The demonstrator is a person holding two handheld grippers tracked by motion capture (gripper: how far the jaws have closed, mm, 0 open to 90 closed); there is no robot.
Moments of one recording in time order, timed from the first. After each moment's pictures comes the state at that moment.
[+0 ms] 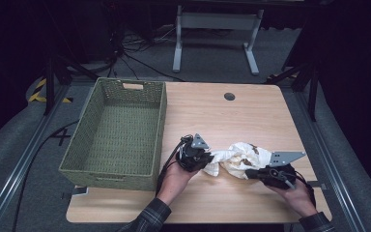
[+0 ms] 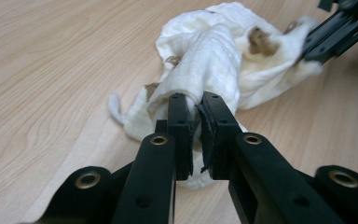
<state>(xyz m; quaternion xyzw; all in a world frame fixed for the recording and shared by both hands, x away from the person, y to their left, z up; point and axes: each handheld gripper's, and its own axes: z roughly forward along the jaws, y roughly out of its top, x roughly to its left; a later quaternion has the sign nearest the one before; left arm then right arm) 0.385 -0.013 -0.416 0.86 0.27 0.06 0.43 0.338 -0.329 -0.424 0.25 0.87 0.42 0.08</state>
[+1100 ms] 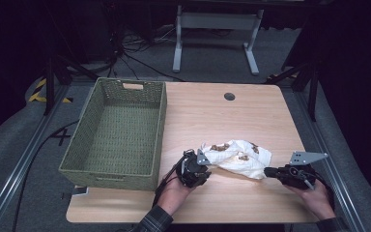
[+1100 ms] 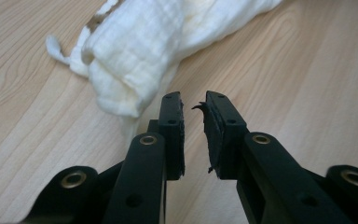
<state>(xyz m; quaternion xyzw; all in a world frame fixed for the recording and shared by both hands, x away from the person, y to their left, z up) 0.348 -0.018 -0.432 0.90 0.26 0.08 0.35 0.334 -0.380 -0.427 0.30 0.85 0.41 0.10</state>
